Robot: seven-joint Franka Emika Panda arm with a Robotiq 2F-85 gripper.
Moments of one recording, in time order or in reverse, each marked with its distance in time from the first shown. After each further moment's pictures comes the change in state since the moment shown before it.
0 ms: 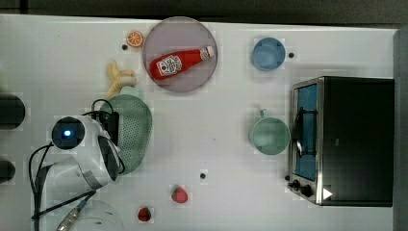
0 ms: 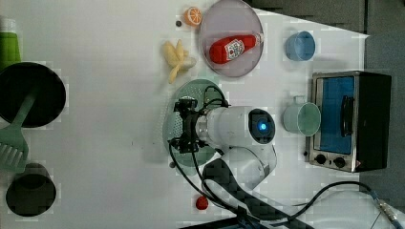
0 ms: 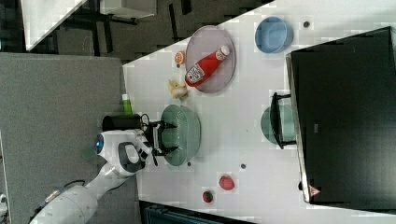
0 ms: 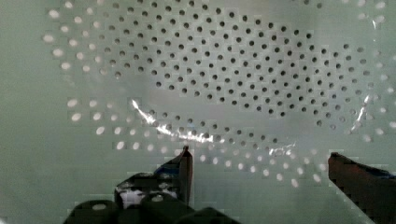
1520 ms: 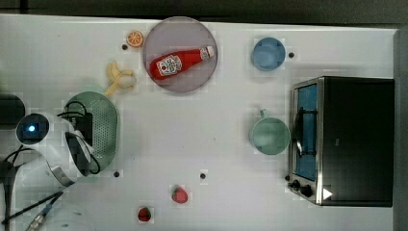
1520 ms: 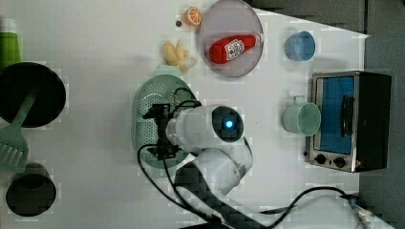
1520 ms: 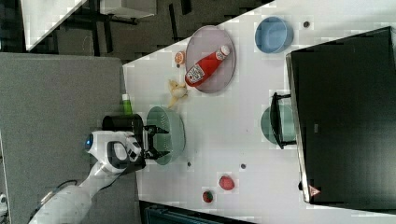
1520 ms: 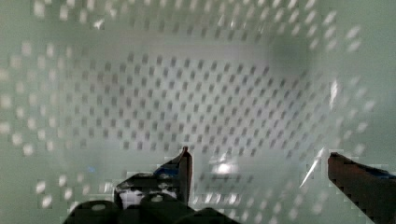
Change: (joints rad) arm 0.142 0.065 -0.051 0.162 0.031 -0.182 0.011
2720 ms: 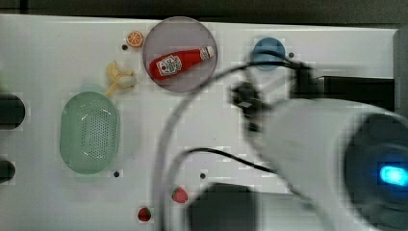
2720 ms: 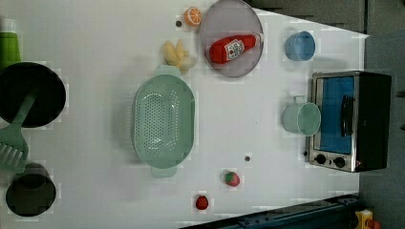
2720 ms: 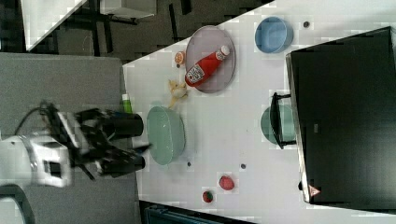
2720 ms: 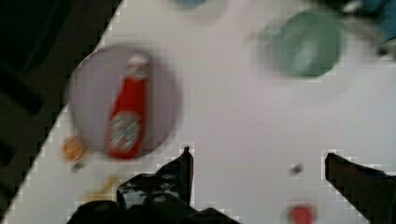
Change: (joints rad) arm -0.126 -0.898 -0.662 0.059 -0.265 -0.742 -1.074
